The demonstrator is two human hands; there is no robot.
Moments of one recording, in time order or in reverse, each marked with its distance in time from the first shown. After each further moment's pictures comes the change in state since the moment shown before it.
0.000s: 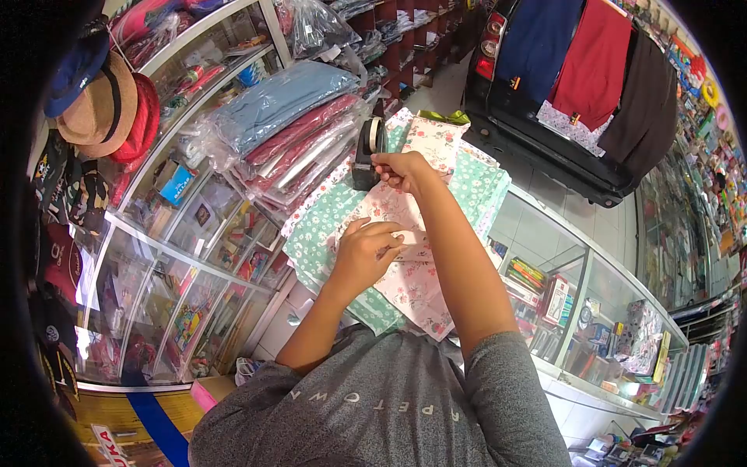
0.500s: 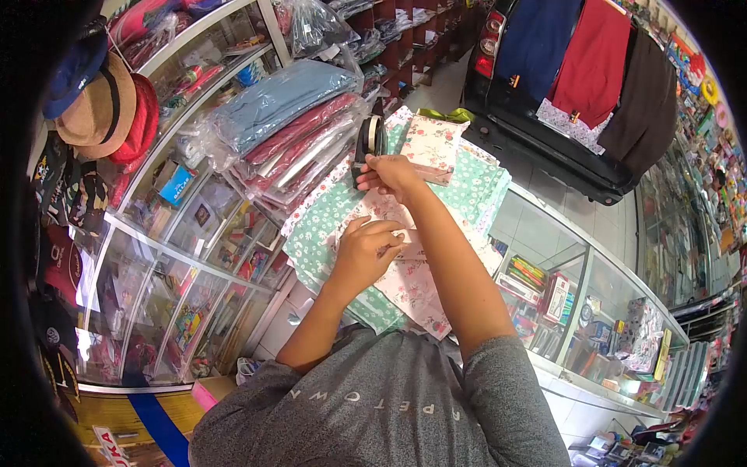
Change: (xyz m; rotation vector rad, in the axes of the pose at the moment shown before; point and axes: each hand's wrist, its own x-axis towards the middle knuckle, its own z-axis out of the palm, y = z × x) left_hand 0.000 -0.002 0.002 -0.010 -0.002 0.005; right_hand -0.022 0.024 0.031 -0.114 0.076 -0.232
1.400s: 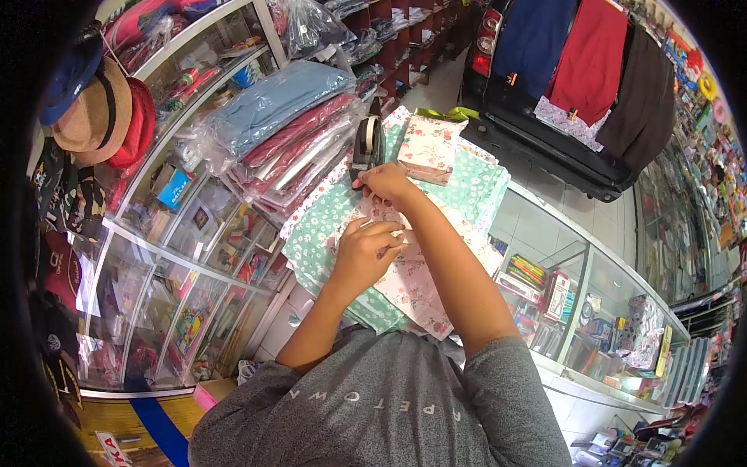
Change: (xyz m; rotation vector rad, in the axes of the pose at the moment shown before) left_hand 0.002 -0.001 0.000 -0.005 0.020 0.020; right_hand -0.005 0.007 0.006 -0.350 -0.009 0.031
